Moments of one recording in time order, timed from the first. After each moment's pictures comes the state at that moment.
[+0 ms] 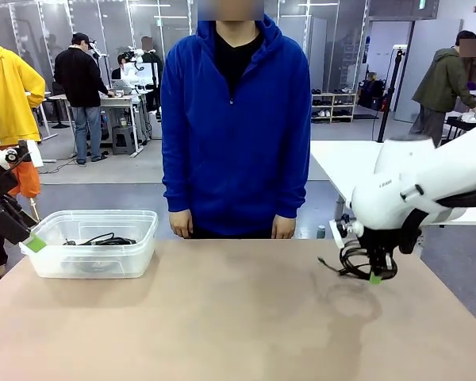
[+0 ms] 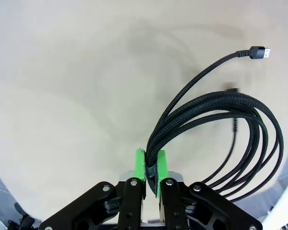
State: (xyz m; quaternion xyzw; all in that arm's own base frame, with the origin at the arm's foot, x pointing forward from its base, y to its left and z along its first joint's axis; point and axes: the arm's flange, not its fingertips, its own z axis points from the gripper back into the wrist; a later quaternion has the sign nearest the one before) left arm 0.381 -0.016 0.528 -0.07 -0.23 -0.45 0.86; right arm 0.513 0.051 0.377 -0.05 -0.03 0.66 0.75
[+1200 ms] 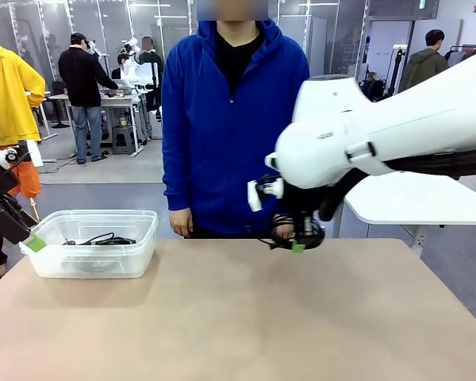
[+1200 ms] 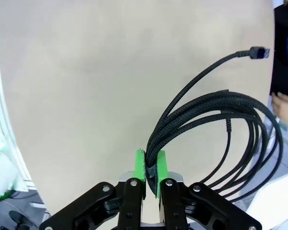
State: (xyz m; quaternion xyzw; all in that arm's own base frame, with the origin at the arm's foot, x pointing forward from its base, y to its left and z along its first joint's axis) left arm 0.382 -0.016 0.528 -0.07 -0.23 -0.45 0.86; right arm 0.476 0.248 0.473 -0.04 -0.06 0.69 0.72
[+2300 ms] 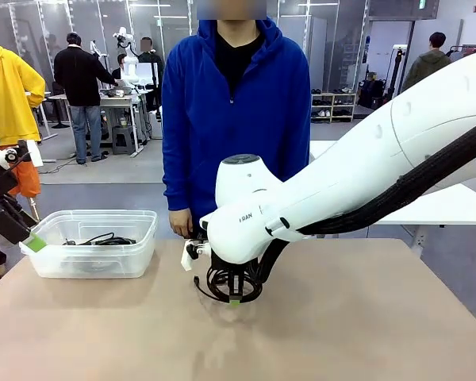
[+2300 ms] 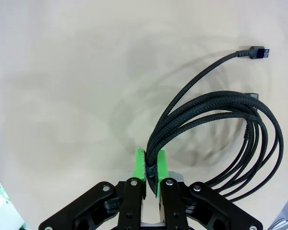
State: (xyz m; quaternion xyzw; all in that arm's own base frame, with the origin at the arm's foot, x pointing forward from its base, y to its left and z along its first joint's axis) left arm 0.382 -0.016 0.528 -0.07 -0.23 -0.45 0.86; right arm 0.476 0.371 0.337 -0.01 -0.04 0.70 0.72
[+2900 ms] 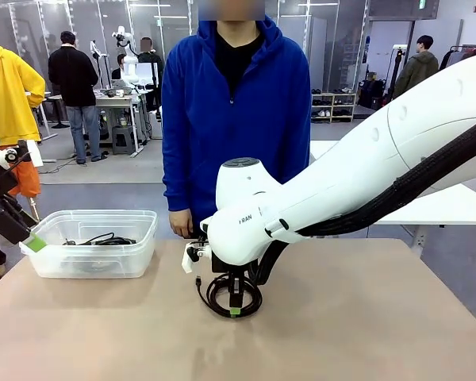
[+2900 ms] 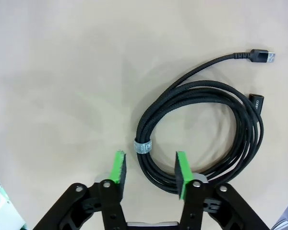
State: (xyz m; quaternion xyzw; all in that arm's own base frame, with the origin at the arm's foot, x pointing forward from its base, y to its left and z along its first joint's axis) left arm 0.382 -0.016 0.528 -0.07 -0.23 -0.45 0.86; right arm 0.478 0.370 0.334 0.00 -0.03 0.69 0.72
